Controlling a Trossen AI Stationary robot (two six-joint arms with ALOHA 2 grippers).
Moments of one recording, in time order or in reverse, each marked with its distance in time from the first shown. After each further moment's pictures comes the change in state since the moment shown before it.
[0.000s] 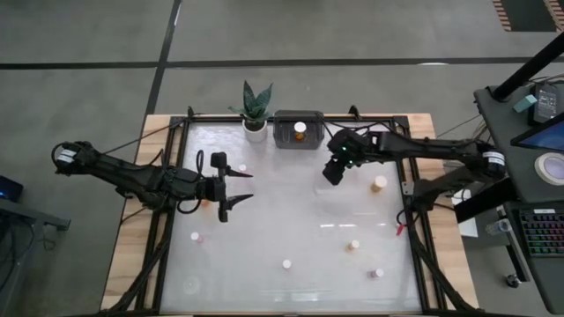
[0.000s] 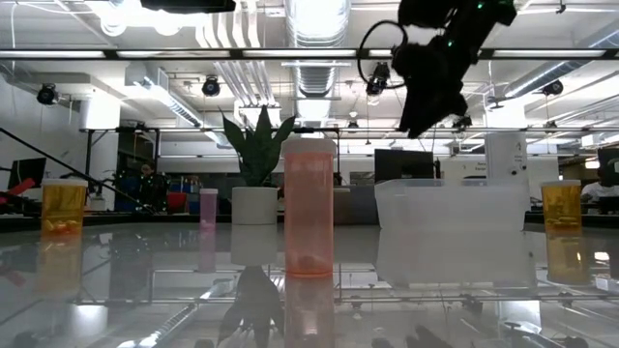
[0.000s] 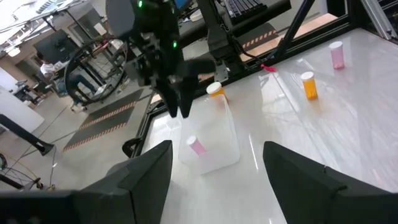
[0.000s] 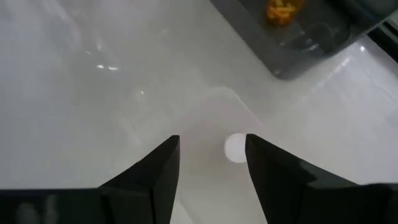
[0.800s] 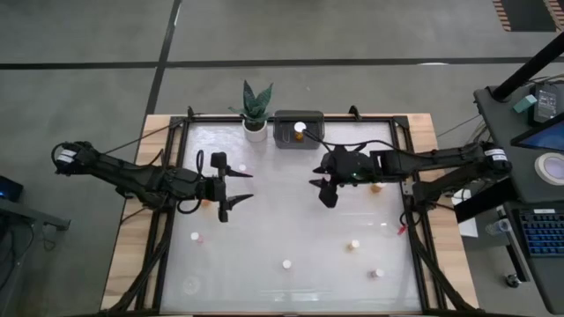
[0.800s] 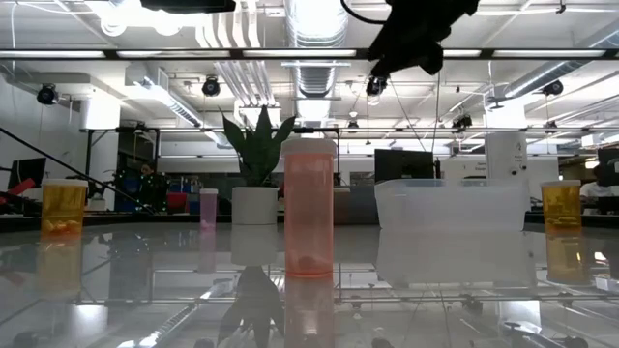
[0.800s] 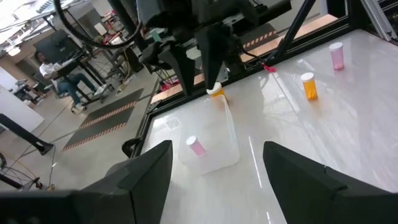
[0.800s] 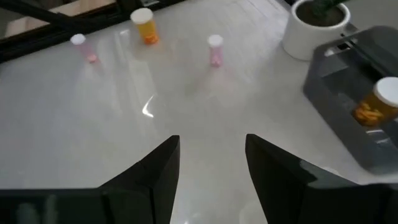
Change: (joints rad) left arm 0.000 0.000 0.000 0.003 0.000 -0.004; right arm 0.297 -0.027 0.041 0.242 0.105 -0.009
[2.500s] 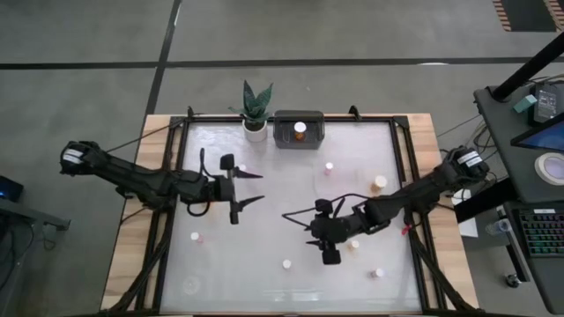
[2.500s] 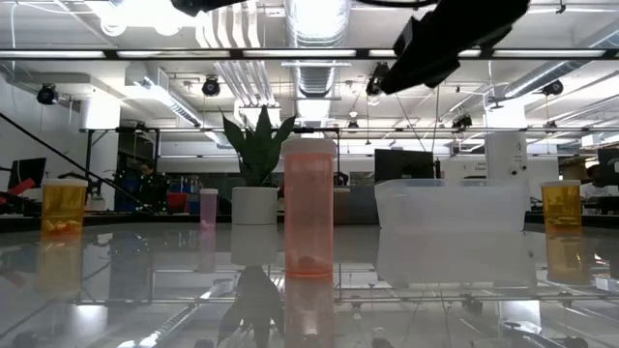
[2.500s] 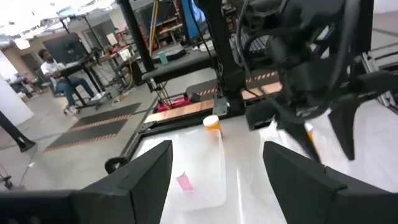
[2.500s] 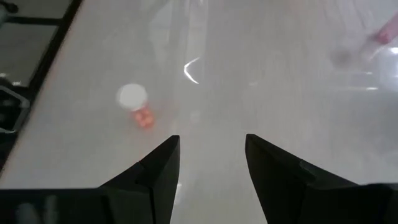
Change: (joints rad) left arm -0.001 0.118 -0.003 0.259 0.005 -0.125; right arm 0.387 0.261 -0.056 0.217 0.017 -0.100
